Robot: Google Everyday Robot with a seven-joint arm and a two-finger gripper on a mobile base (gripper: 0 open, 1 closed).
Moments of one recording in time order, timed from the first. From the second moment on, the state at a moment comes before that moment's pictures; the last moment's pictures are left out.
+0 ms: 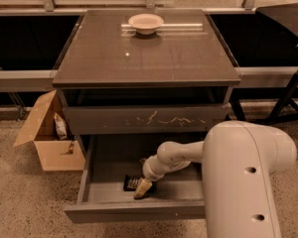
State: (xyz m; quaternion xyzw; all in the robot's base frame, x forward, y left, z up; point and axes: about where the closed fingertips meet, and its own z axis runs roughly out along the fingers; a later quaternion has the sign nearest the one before) arm 0.596 0.026 0.347 -0.63 0.72 0.18 0.23
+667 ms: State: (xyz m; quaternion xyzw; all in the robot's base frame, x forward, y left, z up) arm 0.594 0.026 0.348 -0.63 0.72 0.17 0.22
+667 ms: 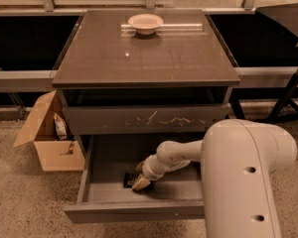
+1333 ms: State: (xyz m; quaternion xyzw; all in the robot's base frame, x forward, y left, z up) arm 0.596 0.020 0.355 -0.63 0.72 0.16 0.23
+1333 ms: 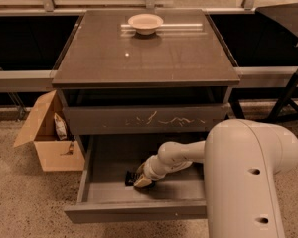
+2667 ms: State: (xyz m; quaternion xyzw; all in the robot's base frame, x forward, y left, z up) arm 0.595 -0.030 0.506 -0.65 0.57 0.27 0.43
